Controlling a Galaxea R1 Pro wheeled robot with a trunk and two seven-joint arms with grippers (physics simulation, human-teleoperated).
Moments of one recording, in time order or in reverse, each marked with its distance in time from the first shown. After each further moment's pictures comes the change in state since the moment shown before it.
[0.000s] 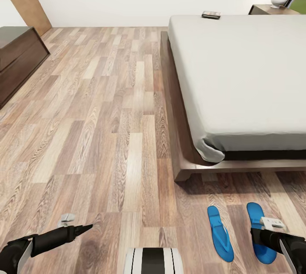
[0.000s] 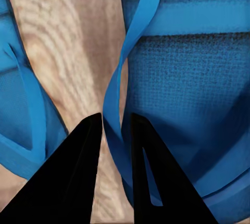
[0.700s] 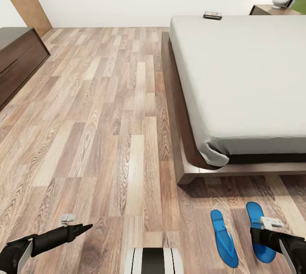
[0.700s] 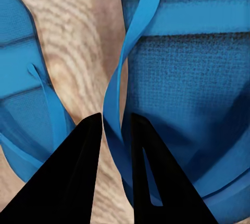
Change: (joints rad) left arm 0.000 0.000 0.001 0.005 0.002 -0.052 0.000; right arm 0.001 0.001 0.001 -0.001 -0.001 -0.012 0.002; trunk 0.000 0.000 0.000
